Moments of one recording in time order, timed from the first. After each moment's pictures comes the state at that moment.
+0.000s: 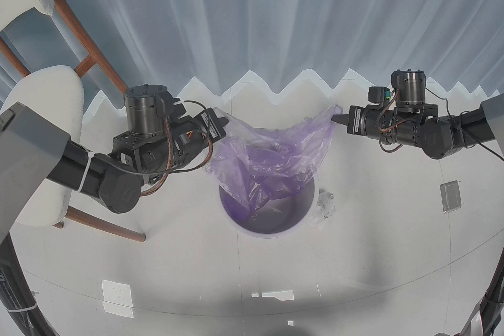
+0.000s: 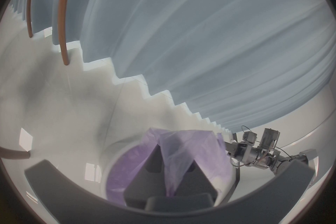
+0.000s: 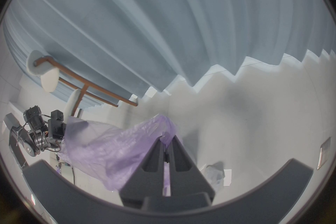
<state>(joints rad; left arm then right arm) -0.44 2.02 -1.10 -0.79 -0.11 -0.66 0.28 2.06 -1.37 -0.33 0.35 0.24</state>
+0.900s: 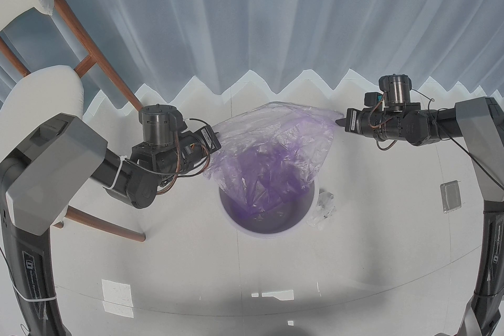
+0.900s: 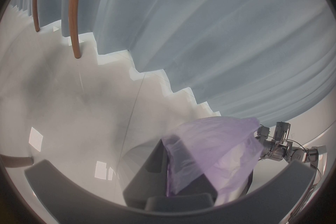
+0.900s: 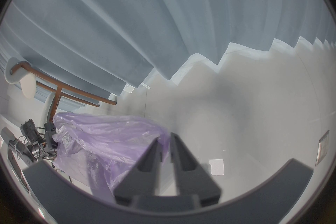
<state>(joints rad) -0.36 2.24 -1.25 -0.79 -0.11 -0.63 0.20 2.30 -1.73 -0.11 0.33 0.24</state>
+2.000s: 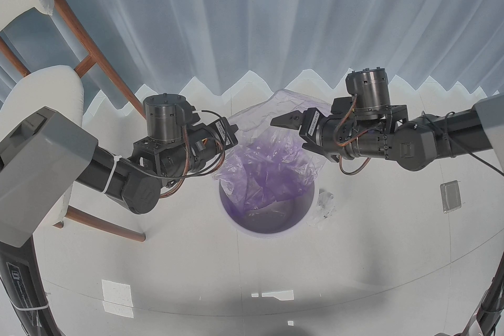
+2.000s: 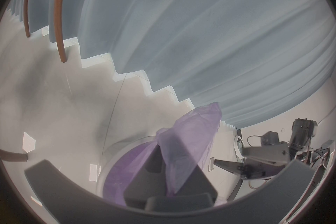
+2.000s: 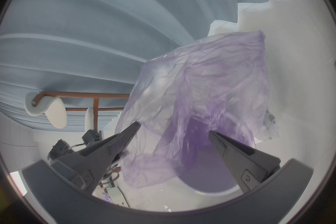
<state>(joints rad) -0.46 2.13 -1.18 -0.80 -0.09 -0.63 0.52 2.06 -1.43 -0.20 0.22 0.73</state>
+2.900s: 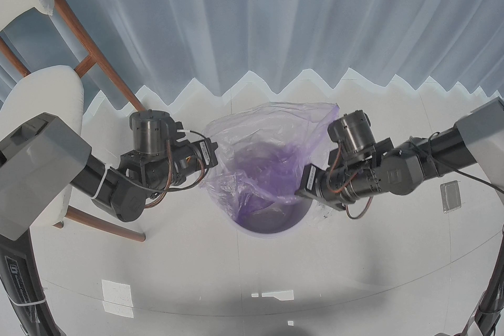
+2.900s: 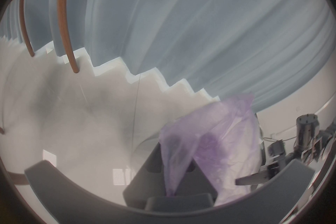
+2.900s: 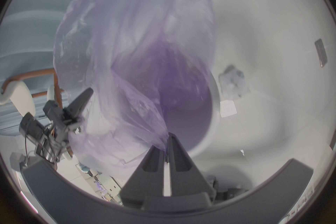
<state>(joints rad) -0.38 2.13 -1.07 -0.82 -0.10 -0.44 0.55 2.09 -1.30 0.00 0.16 0.74</state>
